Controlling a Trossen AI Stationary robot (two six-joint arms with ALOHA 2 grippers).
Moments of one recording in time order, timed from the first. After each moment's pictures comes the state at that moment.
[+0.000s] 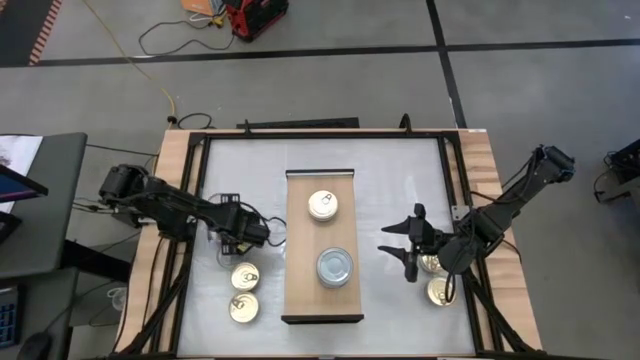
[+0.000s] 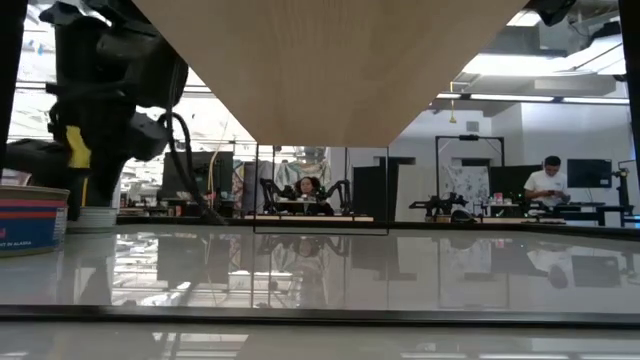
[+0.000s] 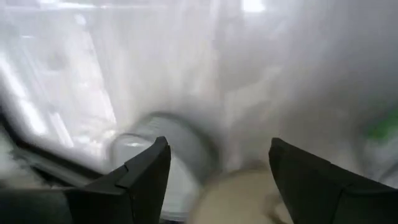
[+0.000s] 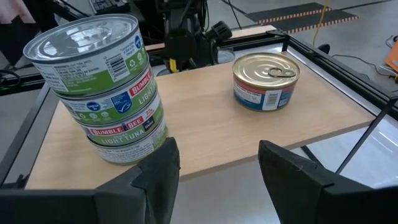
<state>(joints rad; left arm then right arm) -0.19 1.49 0.81 -1.12 -0.36 -0.29 0.68 1.05 0.83 -0.31 0.83 0.51</state>
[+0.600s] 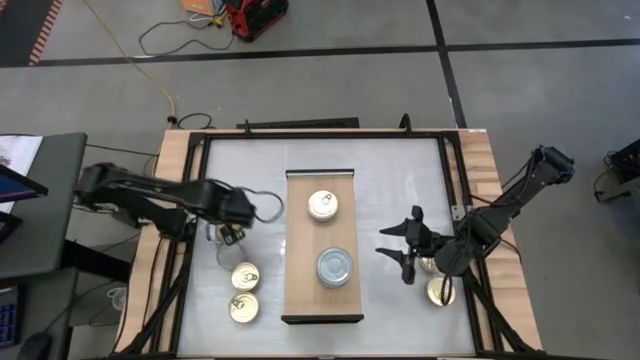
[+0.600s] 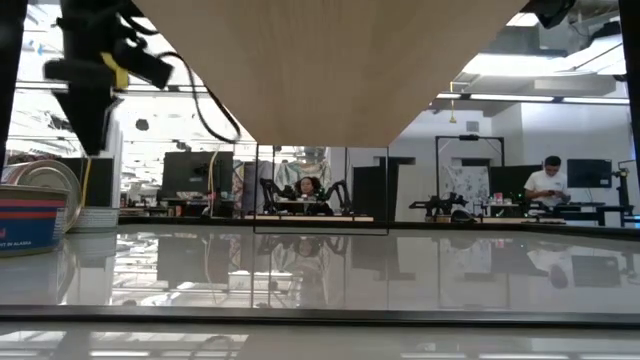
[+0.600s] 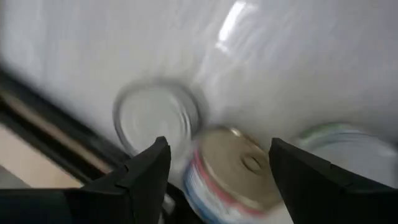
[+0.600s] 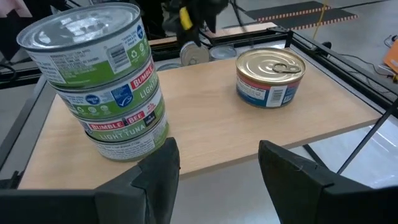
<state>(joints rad) -0.11 1.23 0.96 -1.33 -0.28 -0.67 0.68 1.09 0.83 -0.30 0.83 0.51</state>
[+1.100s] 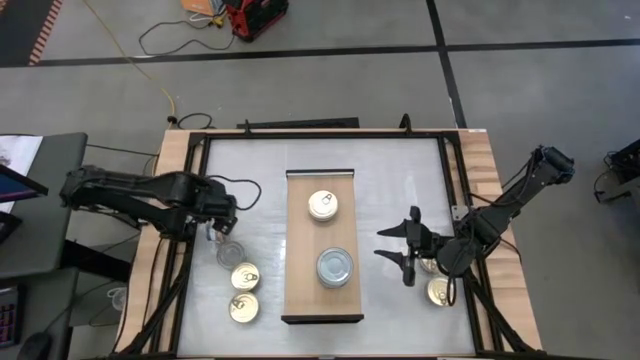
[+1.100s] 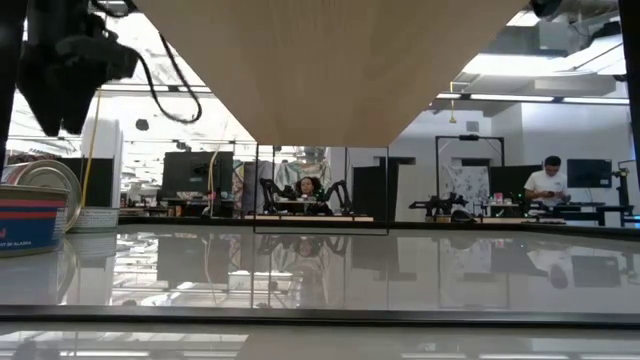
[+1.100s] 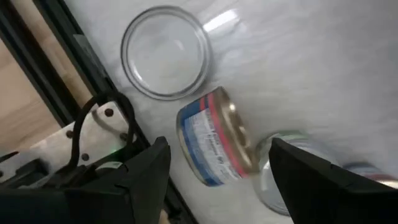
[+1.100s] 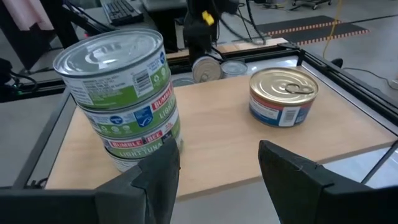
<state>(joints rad) -0.08 1.02 0.91 -1.43 -0.18 -1.15 0.68 1.09 0.83 -0.20 0.81 0.43</state>
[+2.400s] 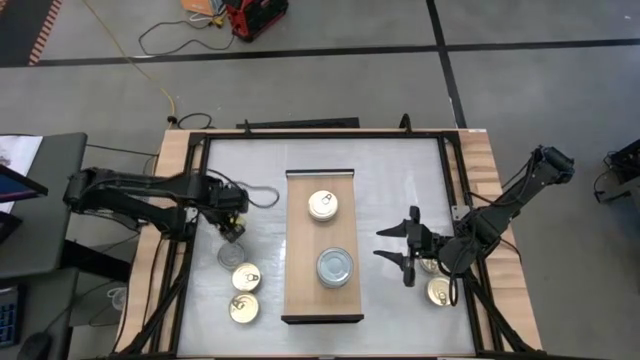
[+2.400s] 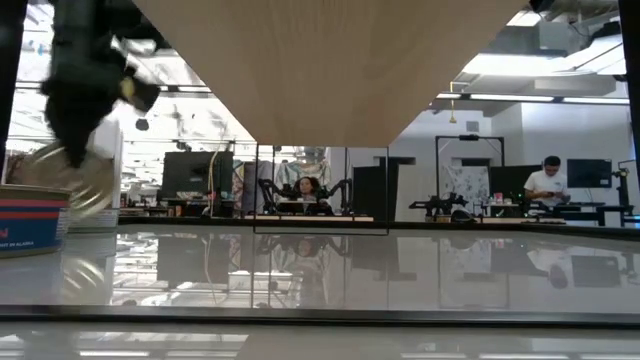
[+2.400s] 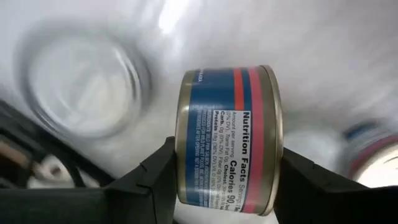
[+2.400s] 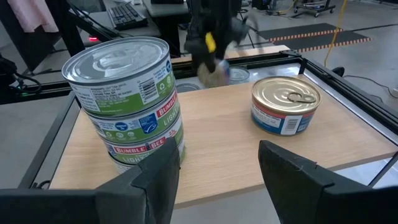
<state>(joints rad) 0.03 1.09 0.83 -1.20 -0.03 -0.72 0.68 1.08 0.83 -0.16 0.81 0.39</state>
